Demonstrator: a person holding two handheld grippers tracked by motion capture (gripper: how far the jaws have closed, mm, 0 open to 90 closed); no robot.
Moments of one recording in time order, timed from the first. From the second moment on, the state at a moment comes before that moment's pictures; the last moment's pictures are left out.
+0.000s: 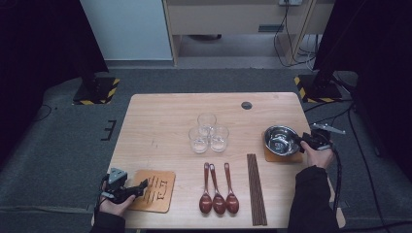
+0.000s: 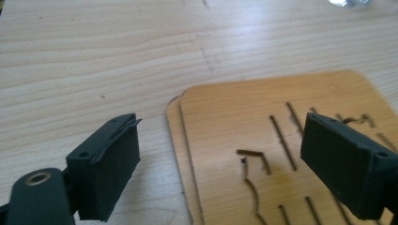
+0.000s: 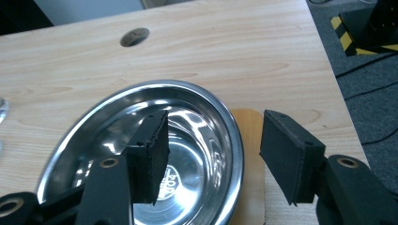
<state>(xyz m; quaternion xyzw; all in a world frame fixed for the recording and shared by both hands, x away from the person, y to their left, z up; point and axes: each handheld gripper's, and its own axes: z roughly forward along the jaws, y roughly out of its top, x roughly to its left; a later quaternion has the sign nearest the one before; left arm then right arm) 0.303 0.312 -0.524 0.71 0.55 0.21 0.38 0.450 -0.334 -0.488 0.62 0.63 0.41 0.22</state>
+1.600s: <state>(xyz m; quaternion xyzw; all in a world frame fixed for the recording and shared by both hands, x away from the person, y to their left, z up) 0.301 0.189 -0.461 0.78 0.40 0.19 0.44 0.373 -0.261 -0.441 0.48 0.69 0.51 0.20</state>
